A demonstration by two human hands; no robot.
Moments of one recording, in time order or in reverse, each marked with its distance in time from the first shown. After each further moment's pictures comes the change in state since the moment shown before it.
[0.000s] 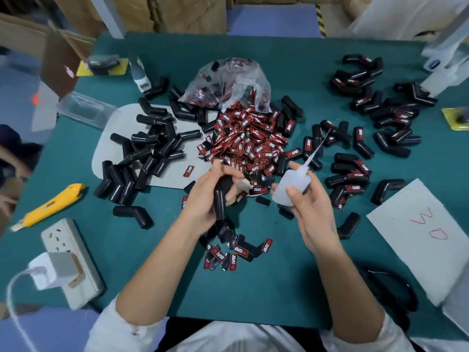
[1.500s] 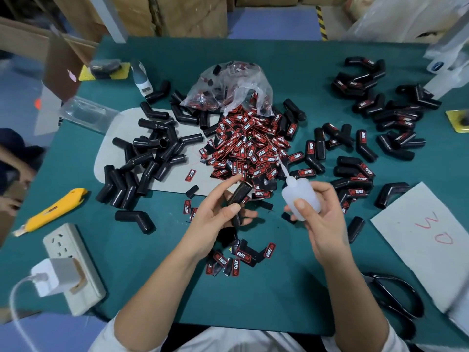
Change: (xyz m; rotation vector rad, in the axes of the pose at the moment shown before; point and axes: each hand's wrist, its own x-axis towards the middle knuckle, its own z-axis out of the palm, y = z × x) left_hand -0.038 -0.014 0.001 0.213 -0.025 0.056; right_hand -0.015 -0.009 -0.005 -0.062 0.066 0.014
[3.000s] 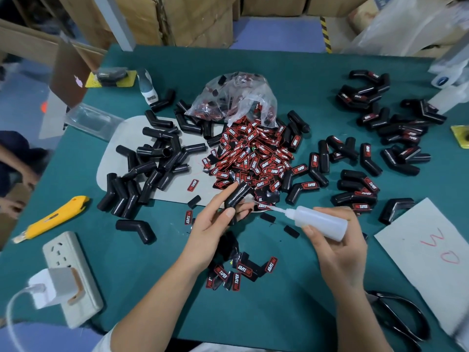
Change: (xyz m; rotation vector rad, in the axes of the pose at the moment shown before) left_hand 0.005 -0.007 -0.002 0.047 0.121 0.130; right_hand -0.018 -0.012 -0.002 -0.439 0.171 -0.441
